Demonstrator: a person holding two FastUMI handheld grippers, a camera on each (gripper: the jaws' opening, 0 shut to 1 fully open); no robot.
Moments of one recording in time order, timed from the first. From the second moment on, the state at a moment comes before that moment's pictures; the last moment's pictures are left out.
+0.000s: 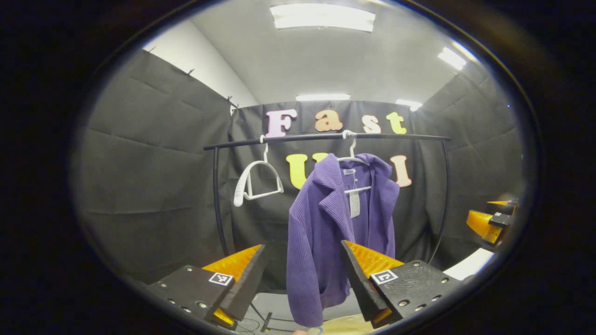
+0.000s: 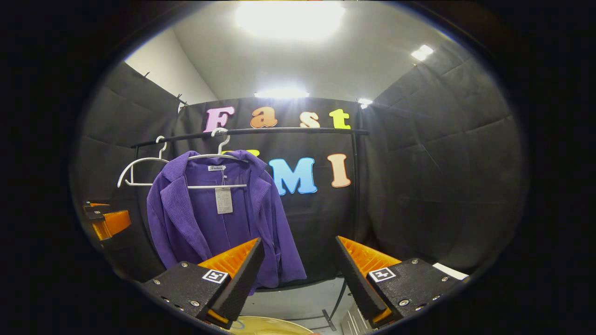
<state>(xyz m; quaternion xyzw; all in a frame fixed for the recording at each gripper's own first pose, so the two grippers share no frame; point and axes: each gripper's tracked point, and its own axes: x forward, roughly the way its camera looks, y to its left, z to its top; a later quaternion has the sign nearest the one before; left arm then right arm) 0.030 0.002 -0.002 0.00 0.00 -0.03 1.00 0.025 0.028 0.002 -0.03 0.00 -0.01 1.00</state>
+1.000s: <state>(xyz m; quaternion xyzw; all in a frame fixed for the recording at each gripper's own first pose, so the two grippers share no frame) 0.113 -0.072 0.028 -0.05 -0.03 -0.02 1.00 0.169 0.086 0.033 0.02 -0.02 0.13 0.99</state>
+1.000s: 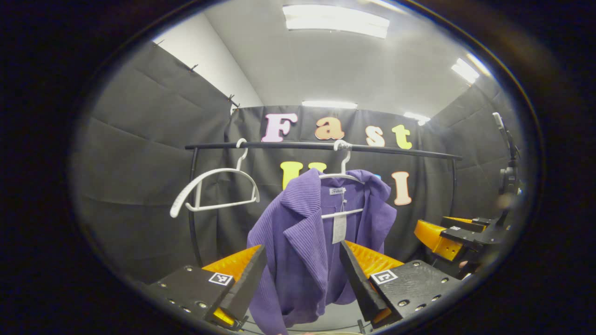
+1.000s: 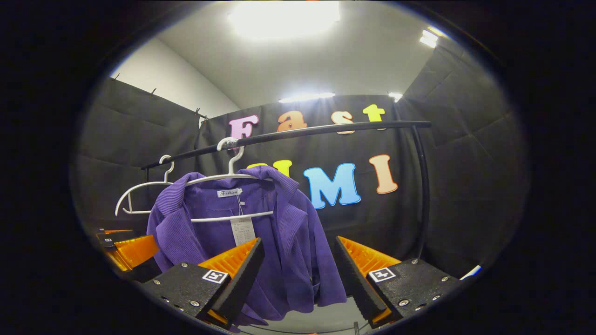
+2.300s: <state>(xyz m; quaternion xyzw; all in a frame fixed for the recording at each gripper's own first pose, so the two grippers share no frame) 0.212 -0.095 -0.043 0.02 0.02 0.10 1.00 0.311 0.150 -0.030 -0.01 0.00 0.28 0.96</state>
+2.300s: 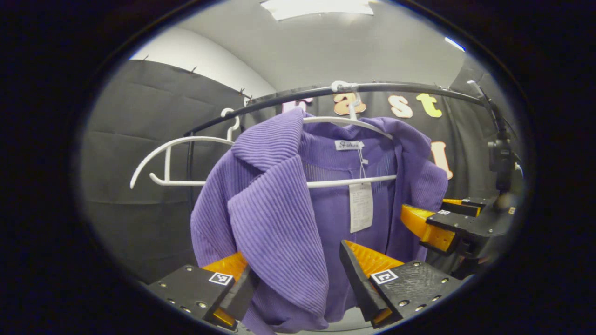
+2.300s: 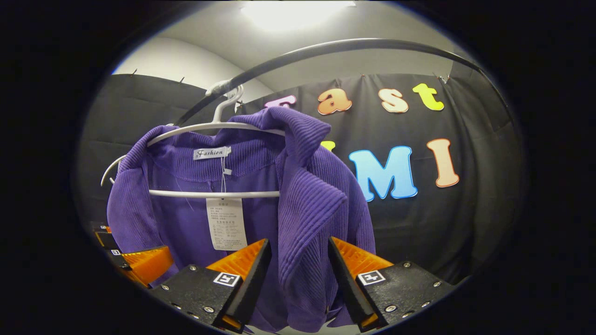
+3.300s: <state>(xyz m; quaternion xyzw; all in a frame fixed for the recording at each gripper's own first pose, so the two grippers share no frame) 0.210 -0.095 -0.041 -0.02 0.02 0.08 1.00 0.298 0.157 0.004 0.00 -0.05 0.31 0.95</state>
